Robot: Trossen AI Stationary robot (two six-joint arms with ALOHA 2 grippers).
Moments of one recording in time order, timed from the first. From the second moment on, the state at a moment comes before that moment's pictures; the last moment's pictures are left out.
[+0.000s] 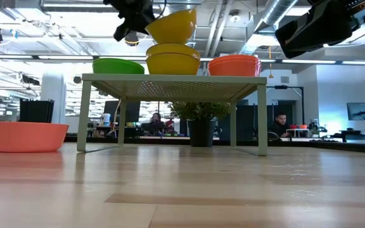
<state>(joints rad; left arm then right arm) 0.17 1.31 1.21 -0.50 -0.19 -0.43 0.31 0.95 0.54 -0.13 0.08 -0.05</state>
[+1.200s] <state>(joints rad) 0.20 1.42 1.21 -0.55 -0.20 -0.43 0.31 0.95 0.54 -0.13 0.08 0.00</state>
